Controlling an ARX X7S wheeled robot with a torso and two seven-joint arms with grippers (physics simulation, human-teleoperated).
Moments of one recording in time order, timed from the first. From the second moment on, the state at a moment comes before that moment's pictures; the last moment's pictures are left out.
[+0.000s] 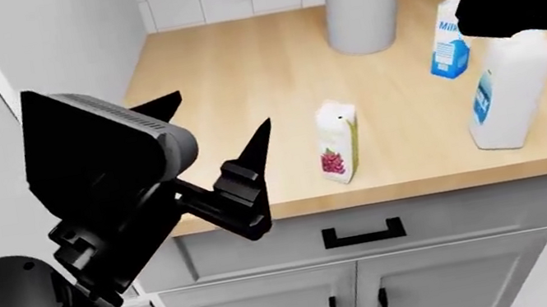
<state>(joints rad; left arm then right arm) -0.89 -0.60 0.28 0.71 -1.38 -0.97 -0.54 1.42 1.02 -0.71 -0.64 1.87 0.48 1.47</state>
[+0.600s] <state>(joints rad) -0.88 -0.61 0.31 0.71 -1.39 -0.97 -0.52 1.42 1.04 -0.74 -0.64 1.87 0.44 1.49</state>
